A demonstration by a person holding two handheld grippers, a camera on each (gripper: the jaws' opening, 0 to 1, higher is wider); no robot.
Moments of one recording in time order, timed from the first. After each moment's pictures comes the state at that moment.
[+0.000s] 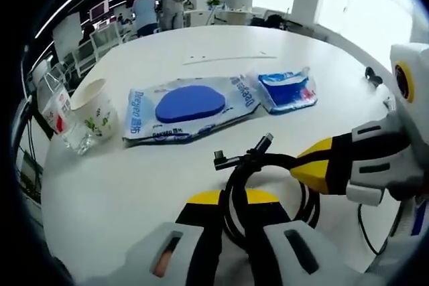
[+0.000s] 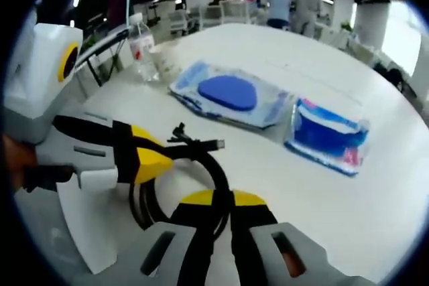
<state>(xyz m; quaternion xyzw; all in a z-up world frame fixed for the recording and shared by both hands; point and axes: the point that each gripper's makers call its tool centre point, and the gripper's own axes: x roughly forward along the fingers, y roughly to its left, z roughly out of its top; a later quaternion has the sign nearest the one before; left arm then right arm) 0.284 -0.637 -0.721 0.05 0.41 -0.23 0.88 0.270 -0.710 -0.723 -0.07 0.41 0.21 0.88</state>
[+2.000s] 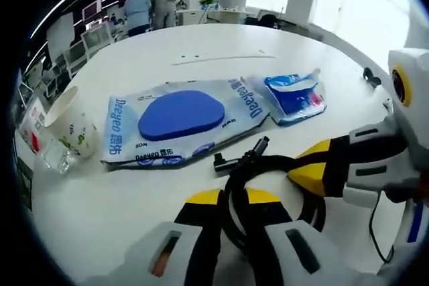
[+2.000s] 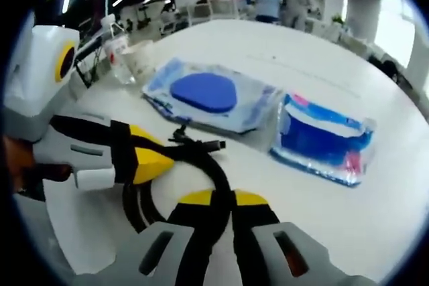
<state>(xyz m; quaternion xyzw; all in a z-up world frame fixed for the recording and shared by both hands) 0.318 -0.652 -0.742 0.05 0.41 -0.25 0.87 0.302 -0.723 -0.747 -0.07 0.42 0.20 0.88</state>
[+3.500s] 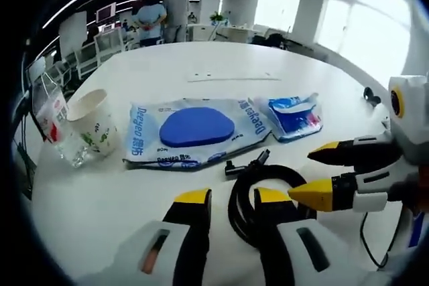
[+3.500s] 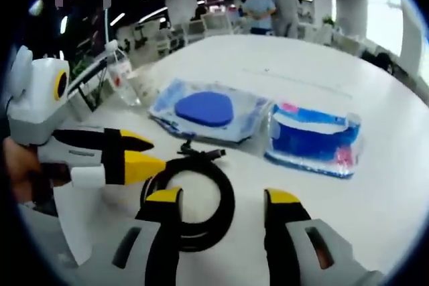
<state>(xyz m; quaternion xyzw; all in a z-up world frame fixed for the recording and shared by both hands) 0.312 -0.632 -0.714 0.01 0.36 -0.23 0.90 0.291 -0.727 -0.723 0.00 0.39 0.18 0.90</state>
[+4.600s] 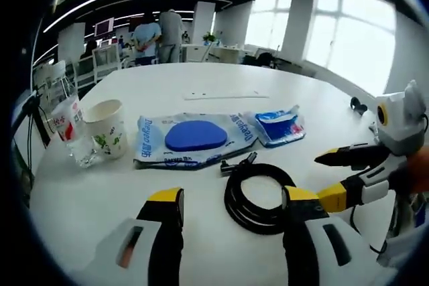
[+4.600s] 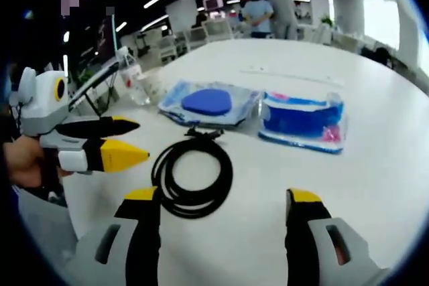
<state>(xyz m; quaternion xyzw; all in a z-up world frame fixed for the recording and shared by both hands) 0.285 -0.621 -0.692 -0.01 0.30 -0.27 0.92 0.253 -0.740 -0.716 0.03 0.37 0.19 0.91</state>
